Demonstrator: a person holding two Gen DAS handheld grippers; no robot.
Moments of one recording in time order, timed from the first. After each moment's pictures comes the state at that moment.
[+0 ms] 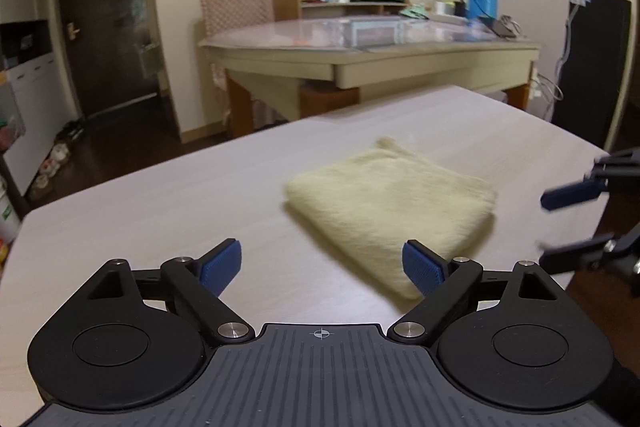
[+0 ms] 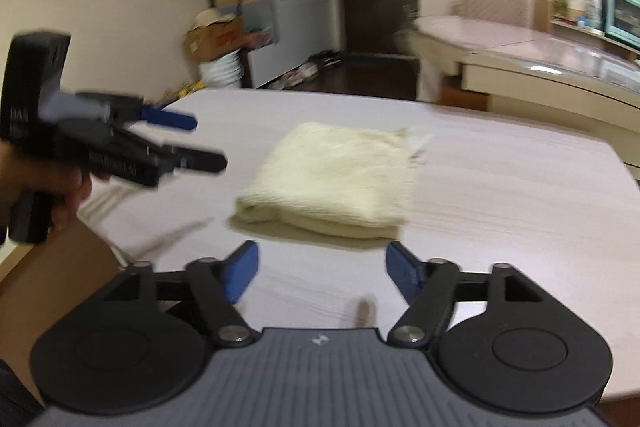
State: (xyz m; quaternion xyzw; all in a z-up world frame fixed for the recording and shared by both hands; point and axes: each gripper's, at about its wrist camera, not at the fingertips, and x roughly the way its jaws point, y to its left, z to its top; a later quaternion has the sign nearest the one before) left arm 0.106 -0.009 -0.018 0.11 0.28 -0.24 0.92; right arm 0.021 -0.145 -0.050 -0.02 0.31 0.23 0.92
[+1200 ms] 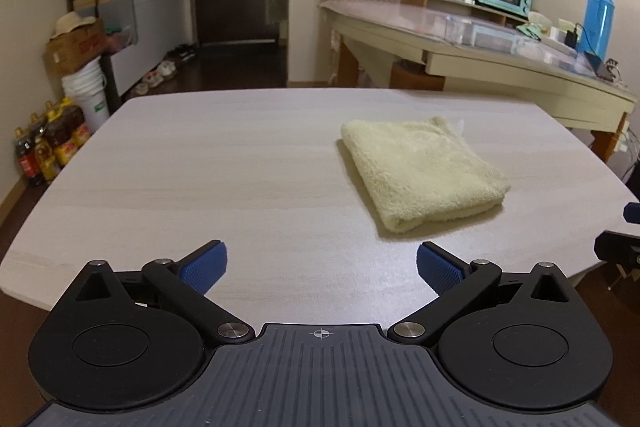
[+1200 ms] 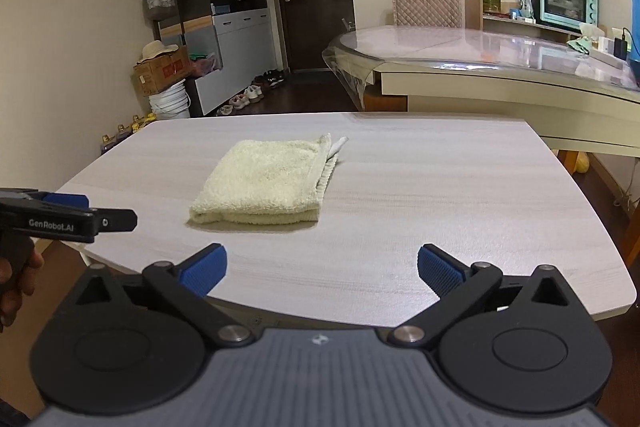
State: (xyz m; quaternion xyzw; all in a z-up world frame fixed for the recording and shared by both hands) left arm 0.021 -0.012 -0.004 0.01 0.33 -0.04 0.94; right arm -0.007 -0.176 -0.031 0.01 0.31 0.16 0.94
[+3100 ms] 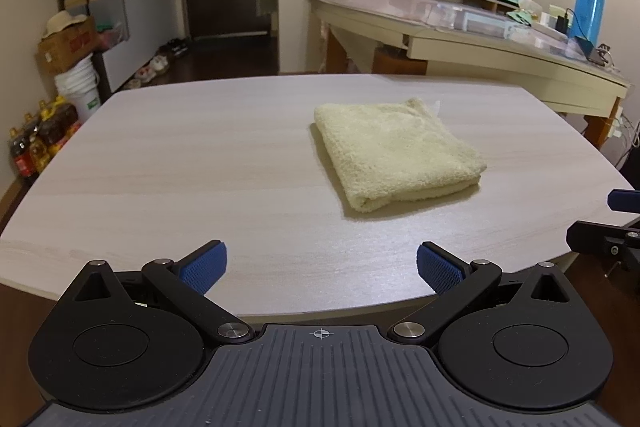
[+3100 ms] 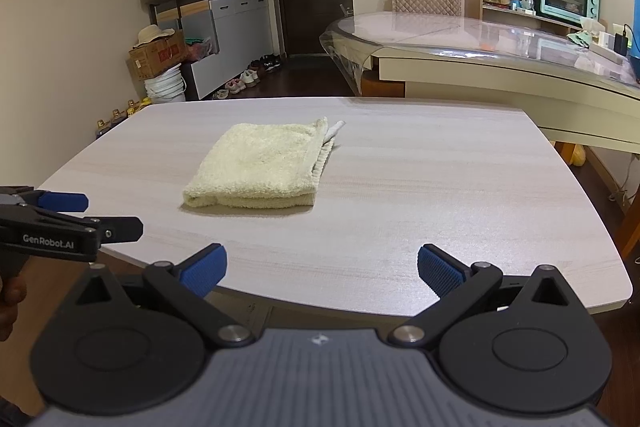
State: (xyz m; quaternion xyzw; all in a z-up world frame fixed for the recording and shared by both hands) left arm 0.014 -0.035 -0.012 0.01 0.34 -0.05 0.94; right arm -0.007 -0.179 -0.033 0.00 0.32 0.15 0.94
